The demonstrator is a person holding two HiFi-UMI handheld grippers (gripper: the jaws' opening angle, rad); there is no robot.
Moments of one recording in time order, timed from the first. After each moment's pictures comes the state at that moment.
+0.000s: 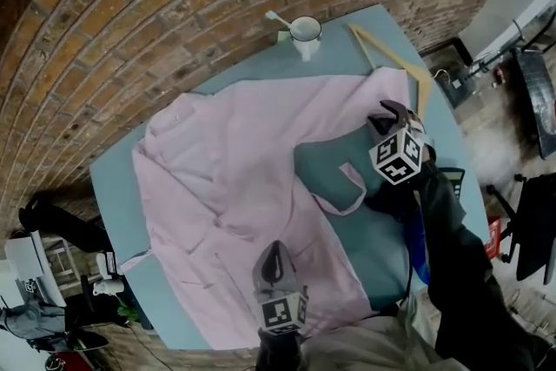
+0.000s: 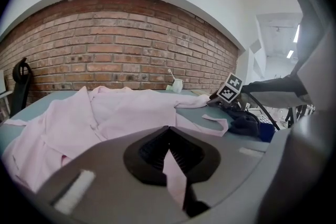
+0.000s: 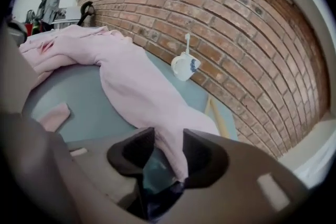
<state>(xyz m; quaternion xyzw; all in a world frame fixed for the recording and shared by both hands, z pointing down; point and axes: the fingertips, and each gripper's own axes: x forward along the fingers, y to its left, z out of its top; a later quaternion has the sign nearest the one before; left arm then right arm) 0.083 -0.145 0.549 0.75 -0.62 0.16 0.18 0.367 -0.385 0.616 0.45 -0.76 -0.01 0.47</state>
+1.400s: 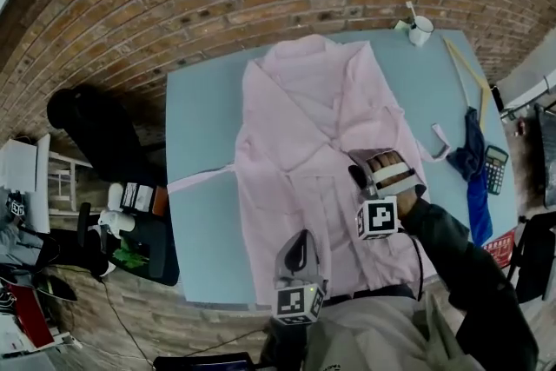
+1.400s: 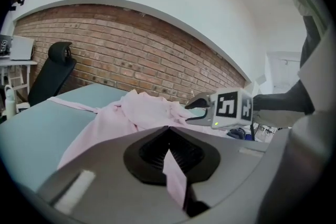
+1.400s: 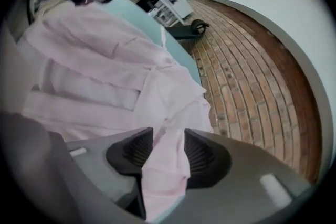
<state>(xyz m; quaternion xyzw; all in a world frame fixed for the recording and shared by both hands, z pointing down) -0.117 0.011 0.508 0.73 -0.65 0.03 0.22 -0.026 -0.140 0.551 0.17 -0.74 -0.37 0.54</state>
